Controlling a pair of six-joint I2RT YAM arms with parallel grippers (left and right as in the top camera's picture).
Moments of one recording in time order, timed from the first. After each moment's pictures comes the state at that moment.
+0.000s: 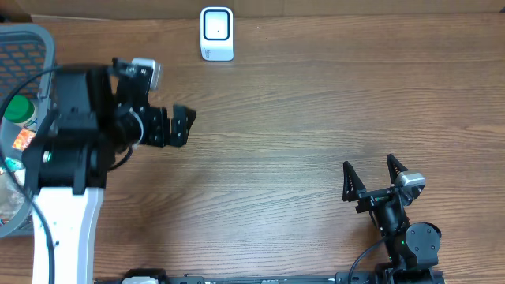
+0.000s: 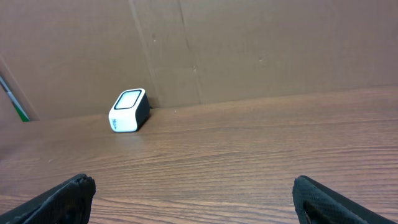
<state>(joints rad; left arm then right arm) -0.03 1.25 1.49 -1.09 0.35 0.02 0.08 0.01 0.02 -0.02 -0.12 0.20</state>
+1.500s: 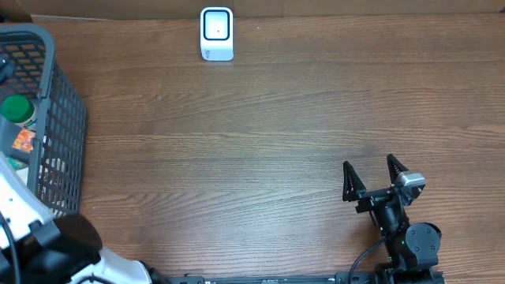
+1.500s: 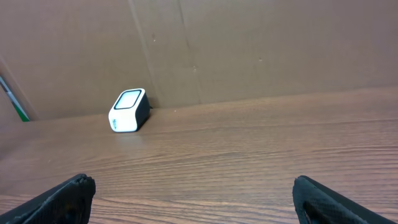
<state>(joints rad) 0.59 1.81 2.12 -1.18 -0.13 -0.28 0.08 0.01 0.02 -0.02 -0.12 0.20</state>
